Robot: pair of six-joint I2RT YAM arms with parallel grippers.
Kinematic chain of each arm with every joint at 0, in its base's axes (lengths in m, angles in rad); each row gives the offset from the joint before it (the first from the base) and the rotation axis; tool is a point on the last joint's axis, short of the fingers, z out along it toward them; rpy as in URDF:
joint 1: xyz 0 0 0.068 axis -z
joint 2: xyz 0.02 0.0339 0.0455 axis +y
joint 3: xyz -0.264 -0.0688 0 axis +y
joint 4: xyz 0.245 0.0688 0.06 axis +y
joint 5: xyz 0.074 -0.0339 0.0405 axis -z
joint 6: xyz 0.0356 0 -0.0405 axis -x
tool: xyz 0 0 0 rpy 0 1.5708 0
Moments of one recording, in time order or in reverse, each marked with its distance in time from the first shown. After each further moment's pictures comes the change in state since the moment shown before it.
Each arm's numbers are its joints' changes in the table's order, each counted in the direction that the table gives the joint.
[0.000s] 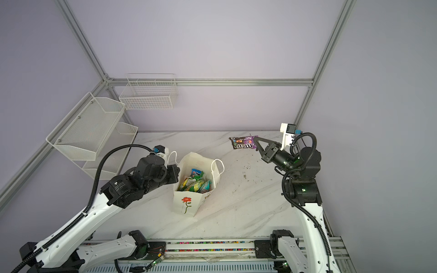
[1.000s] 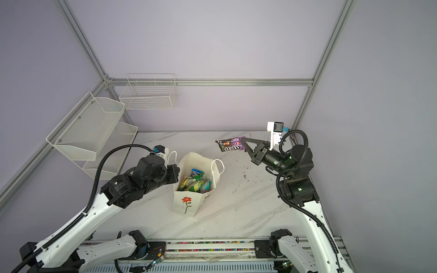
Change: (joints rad) left arm -0.001 0.000 0.000 -0.001 0.000 0.000; right arm -0.205 0.030 -0.062 0.034 0.084 0.084
